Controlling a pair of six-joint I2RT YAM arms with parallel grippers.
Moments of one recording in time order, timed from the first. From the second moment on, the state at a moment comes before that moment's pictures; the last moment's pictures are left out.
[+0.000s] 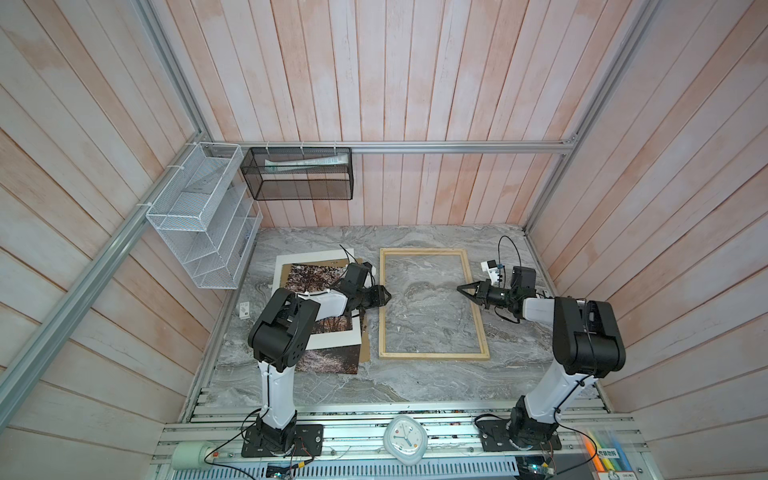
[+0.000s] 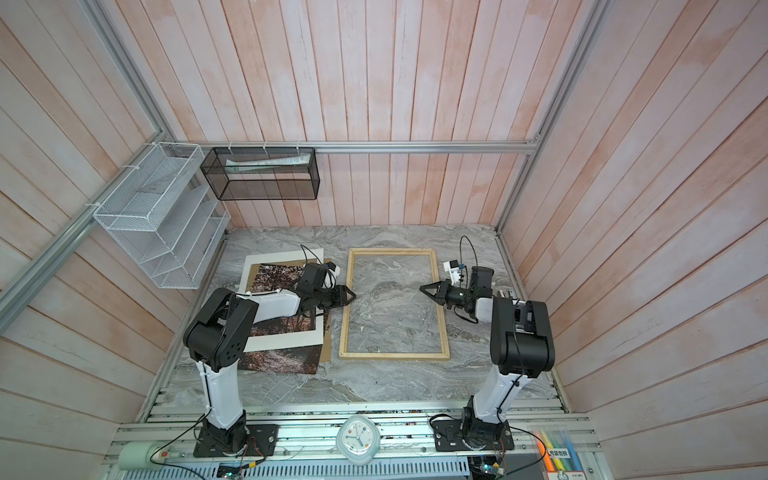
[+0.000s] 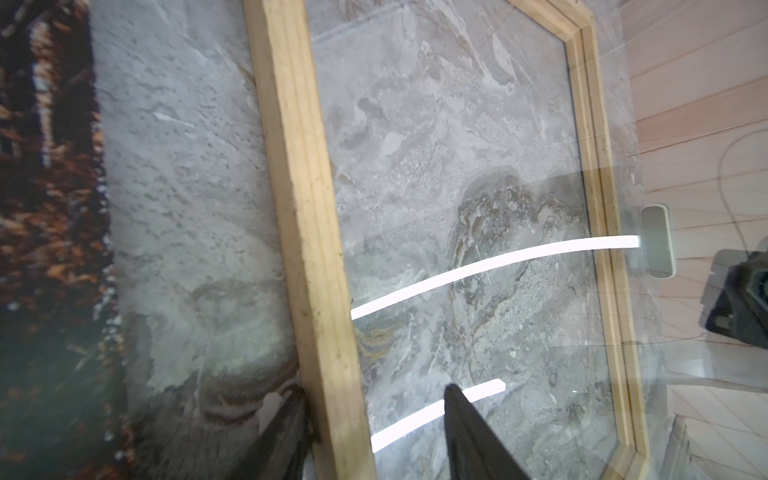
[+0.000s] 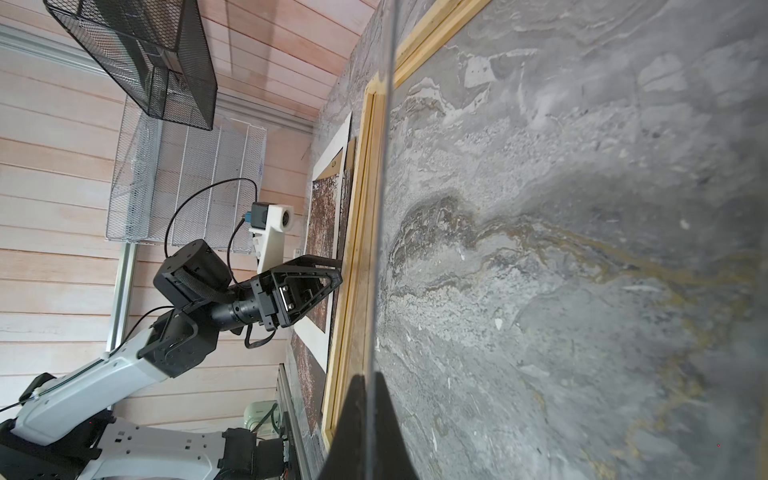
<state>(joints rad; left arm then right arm) -0.46 1.98 1.11 0.06 0.39 -0.54 -0.10 1.79 0.81 0.26 -1.12 0.59</state>
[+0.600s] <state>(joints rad) -0.46 1.98 1.11 0.08 0.39 -0.54 -0.09 1.78 0.82 0.15 -1.05 0.53</state>
